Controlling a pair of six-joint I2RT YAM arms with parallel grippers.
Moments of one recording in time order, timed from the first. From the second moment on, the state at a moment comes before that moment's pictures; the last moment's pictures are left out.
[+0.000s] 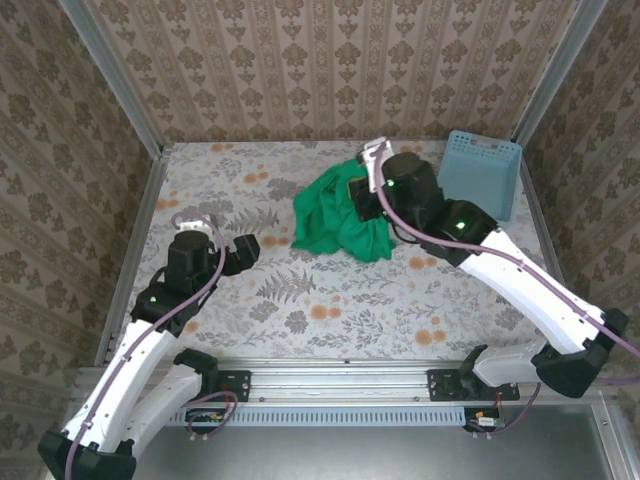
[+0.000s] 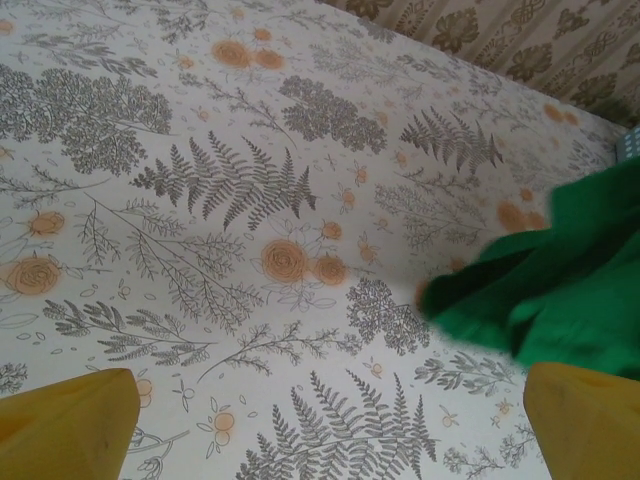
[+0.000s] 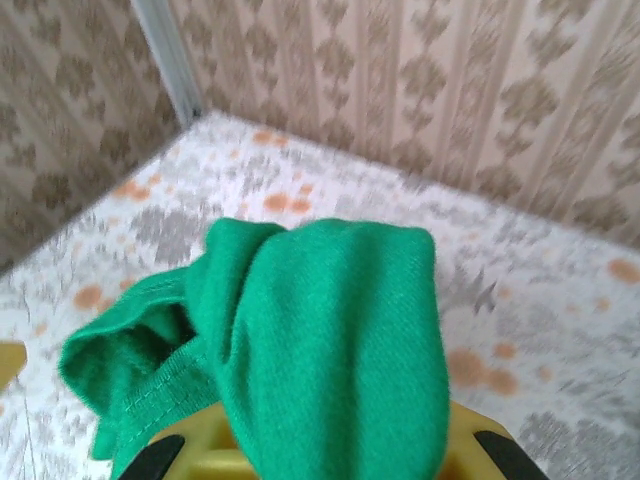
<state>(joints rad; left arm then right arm) -0.41 0.70 0.71 -0.57 -0.06 -0.52 0.75 1.33 1.47 -0.61 0.23 0.17</state>
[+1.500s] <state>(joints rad) -0.72 1.36 0.80 -0.46 -0.03 -0.52 0.62 1.57 0.76 -0.36 0.22 0.63</state>
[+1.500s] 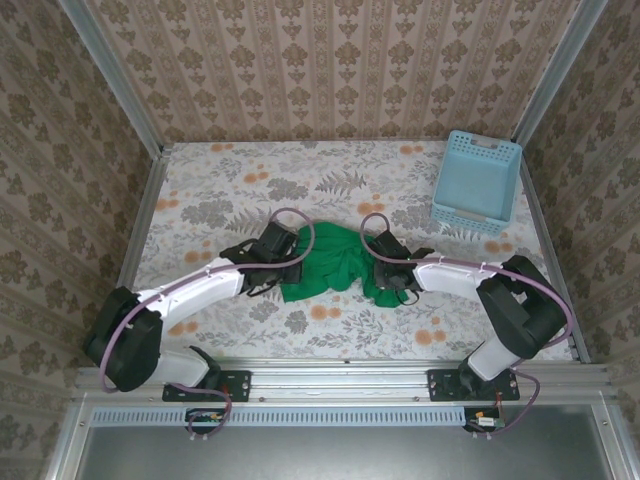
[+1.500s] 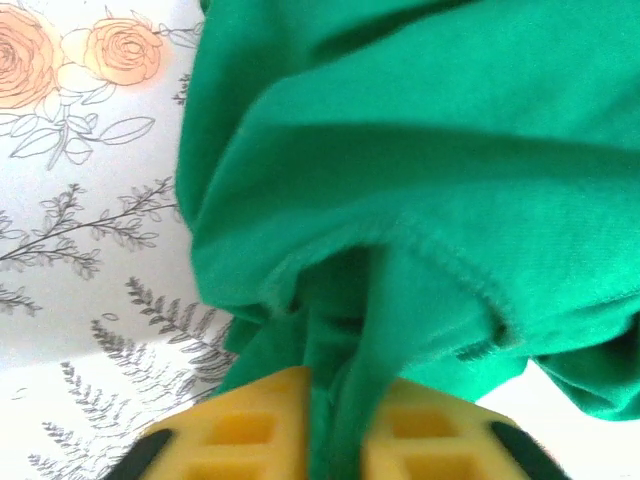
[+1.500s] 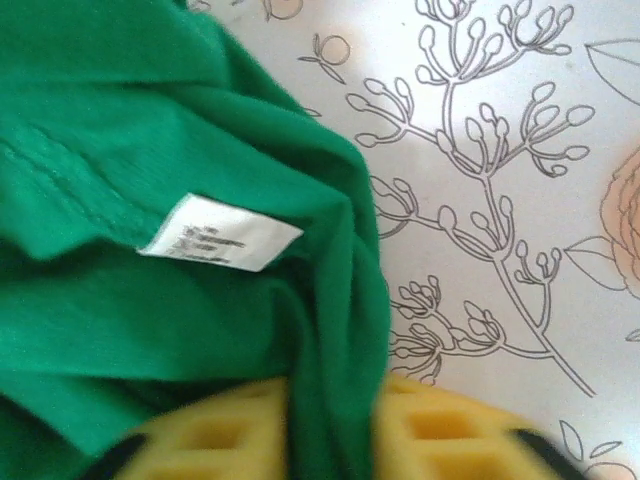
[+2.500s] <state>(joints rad) -0.40 1.08 1.21 -0.80 -0.03 -0.35 0.61 1.00 1.15 -0.73 0.47 0.27</state>
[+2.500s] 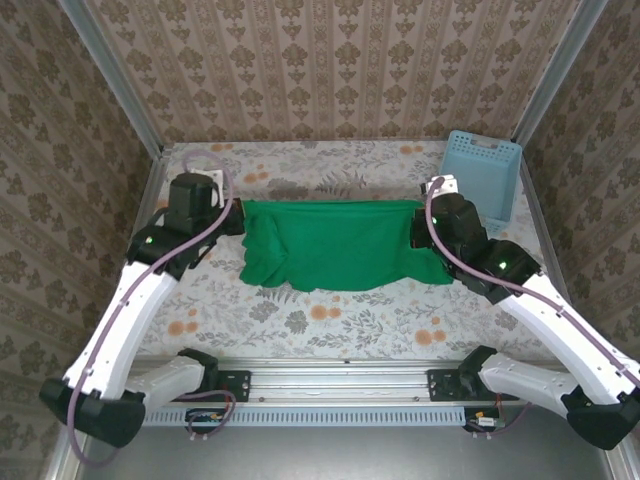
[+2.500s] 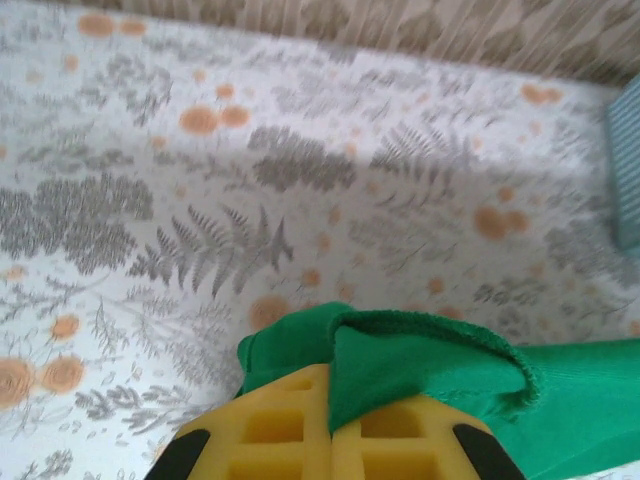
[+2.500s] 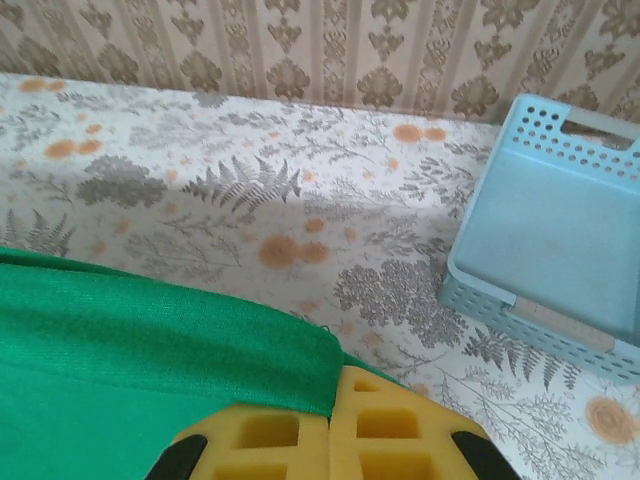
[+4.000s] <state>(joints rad) -0.26 1.23 0.85 -0.50 0.10 -0.38 0.79 1.04 0.88 -0.69 0.27 0.45</state>
